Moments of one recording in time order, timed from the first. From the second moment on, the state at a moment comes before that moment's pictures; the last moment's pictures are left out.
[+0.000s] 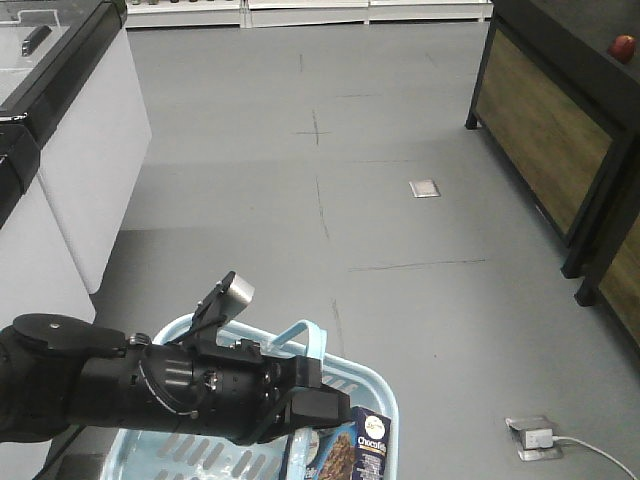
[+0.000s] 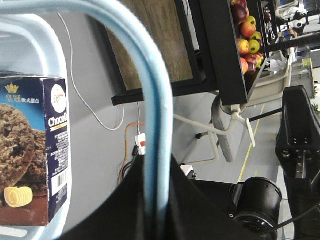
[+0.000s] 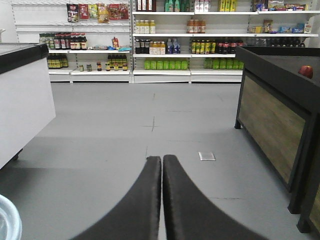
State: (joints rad) left arm -0.57 1.52 -0.72 -1.68 0.70 0.83; right arm 0.08 -0.01 0.03 -0.04 0.12 0.00
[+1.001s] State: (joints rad) left arm -0.57 1.52 -0.72 -1.68 0.70 0.83; right arm 0.08 -0.01 0.03 -0.04 0.12 0.00
